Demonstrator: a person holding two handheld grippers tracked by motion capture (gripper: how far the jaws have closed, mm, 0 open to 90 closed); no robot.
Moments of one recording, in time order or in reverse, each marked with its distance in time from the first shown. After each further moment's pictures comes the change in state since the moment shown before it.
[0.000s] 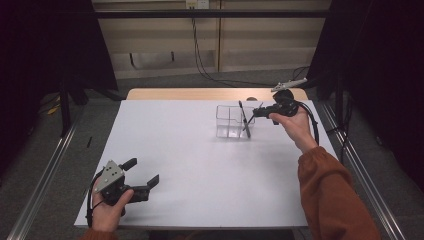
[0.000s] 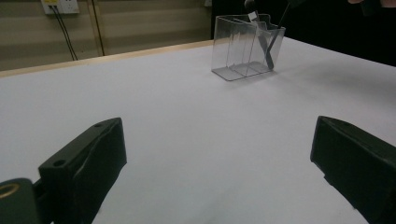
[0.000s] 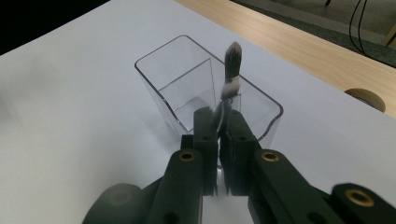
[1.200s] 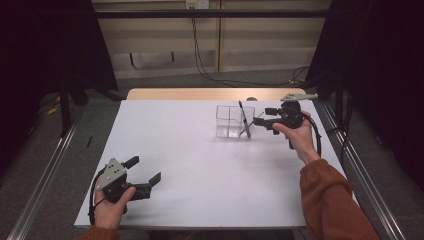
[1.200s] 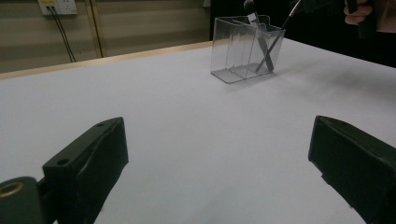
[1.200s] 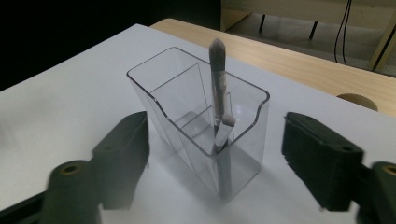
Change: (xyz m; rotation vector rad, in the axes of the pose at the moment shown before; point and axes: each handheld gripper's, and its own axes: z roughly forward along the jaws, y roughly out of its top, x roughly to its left) left arm 0.001 0.003 0.008 0.001 -0.005 0.002; right arm -0.004 -0.040 -0.001 -0.195 -0.025 0.060
